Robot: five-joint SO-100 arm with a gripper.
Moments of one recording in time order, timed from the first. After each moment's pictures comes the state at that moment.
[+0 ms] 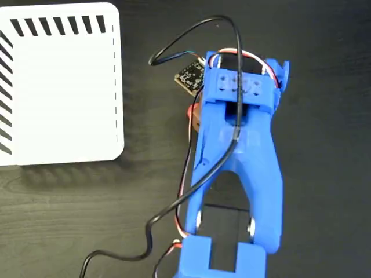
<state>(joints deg) 17.3 71.6 97.0 72.7 38.5</state>
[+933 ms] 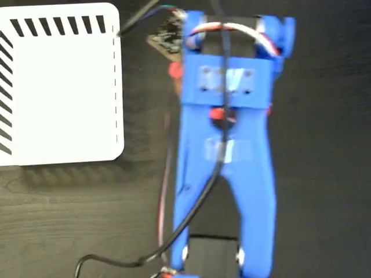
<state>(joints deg) 11.7 83.4 70.3 98.6 35.1</state>
